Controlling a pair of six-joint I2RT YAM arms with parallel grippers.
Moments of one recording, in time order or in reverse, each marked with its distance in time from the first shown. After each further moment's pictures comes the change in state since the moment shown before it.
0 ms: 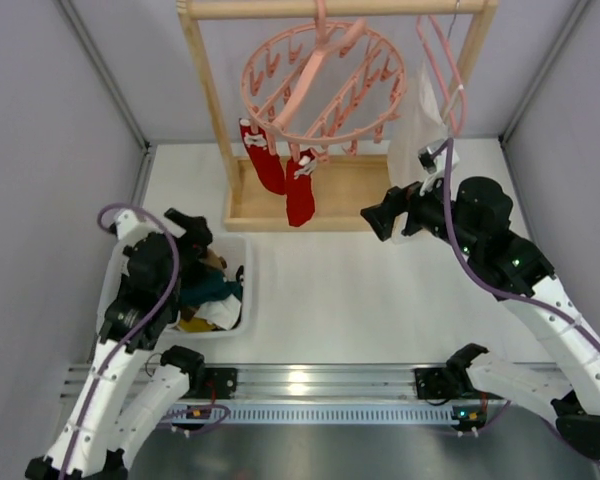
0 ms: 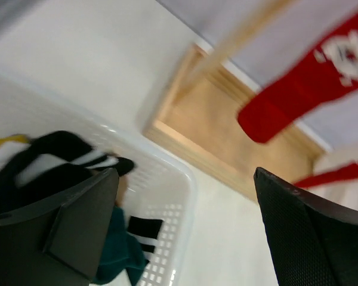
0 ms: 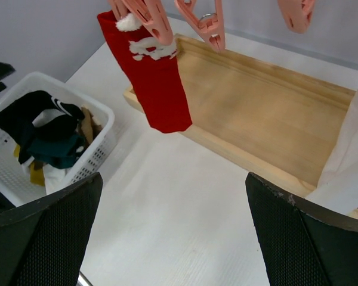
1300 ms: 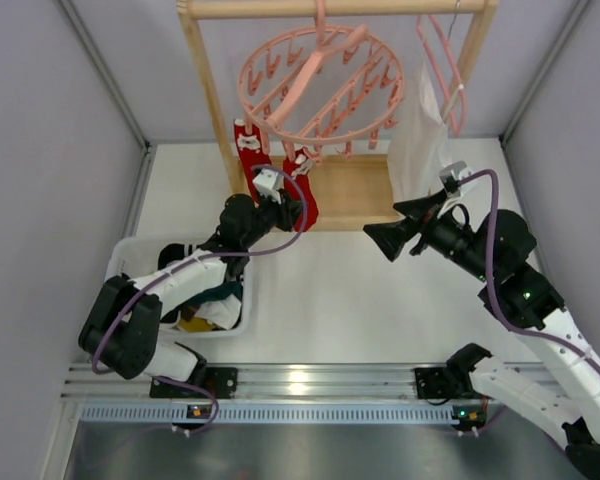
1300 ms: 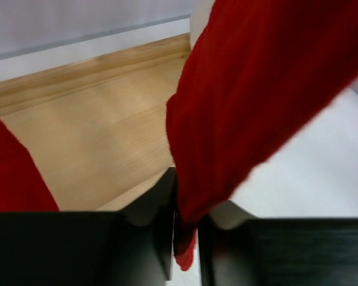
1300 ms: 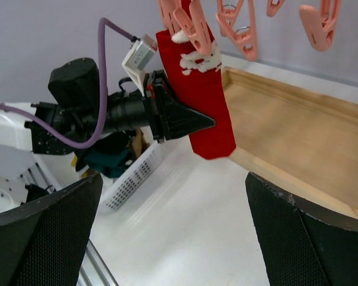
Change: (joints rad) left arm -0.192 0.871 -0.036 1.102 0.742 0.525; right arm 0.000 -0.204 -0.206 0.193 -0.124 0.102
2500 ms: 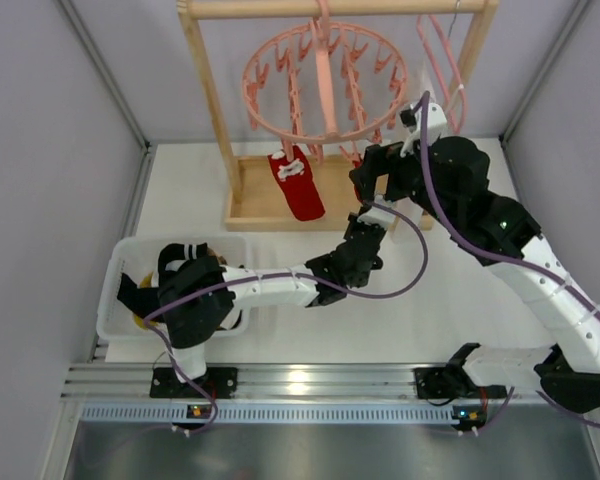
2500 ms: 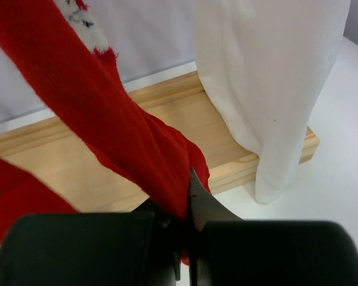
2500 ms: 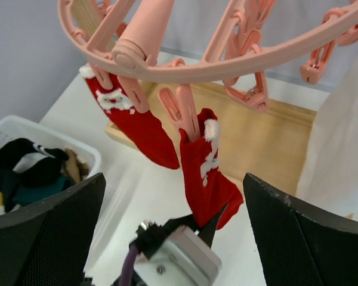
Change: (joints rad) left arm -0.629 0.386 0.425 0.024 -1.025 0.301; right arm 0.133 0.415 0.529 -0.302 0.403 -0.065
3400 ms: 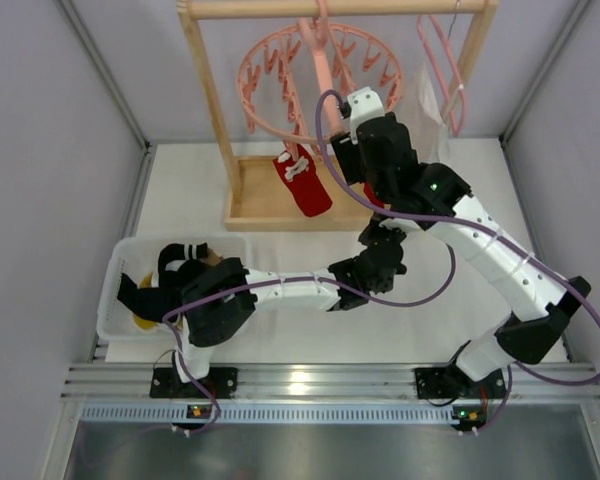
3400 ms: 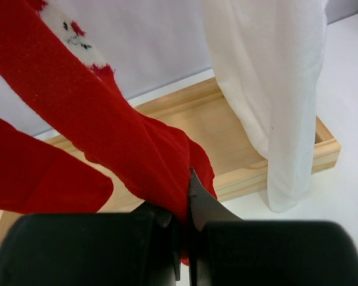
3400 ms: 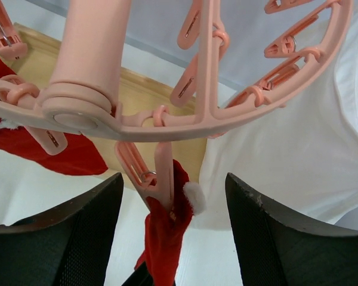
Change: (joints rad) left arm -0.079 0.151 0.192 0.009 -0.206 0.197; right arm 0.093 0.349 0.286 -0.138 0.422 -0.278
